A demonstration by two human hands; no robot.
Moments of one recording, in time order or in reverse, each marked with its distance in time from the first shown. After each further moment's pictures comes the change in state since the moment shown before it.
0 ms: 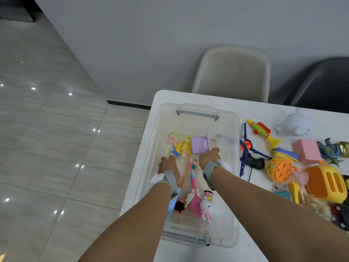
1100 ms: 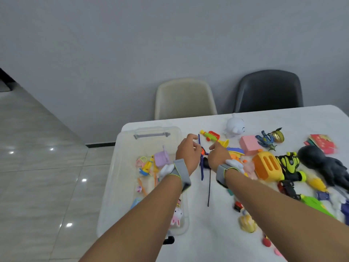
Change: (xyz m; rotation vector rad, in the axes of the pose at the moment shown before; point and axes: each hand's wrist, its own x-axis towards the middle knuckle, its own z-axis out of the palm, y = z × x) left_hand -0.107 0.228 -0.026 -0.506 0.165 0.563; right_hand -0.004 0.095 -0.191 0.017 0.290 -0.286
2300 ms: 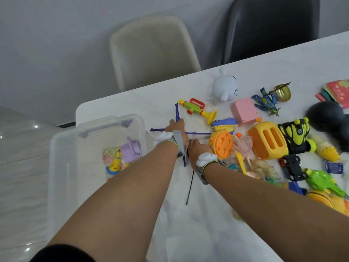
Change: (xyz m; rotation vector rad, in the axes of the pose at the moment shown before) left_hand 0.146 -0.078 0.131 0.780 -0.549 -0.114; right_hand 0.099 0.096 0.110 -0.650 -0.348 -0.292
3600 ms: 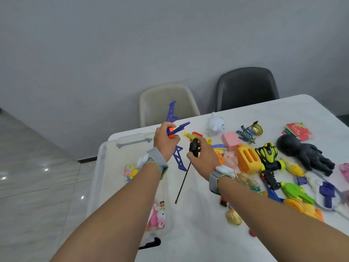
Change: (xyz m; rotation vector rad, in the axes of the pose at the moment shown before) left_hand -0.207 -0.008 -0.096 -0.780 0.682 0.152; right_hand -0.165 -0.025 -0.110 0.849 0.683 -0.032
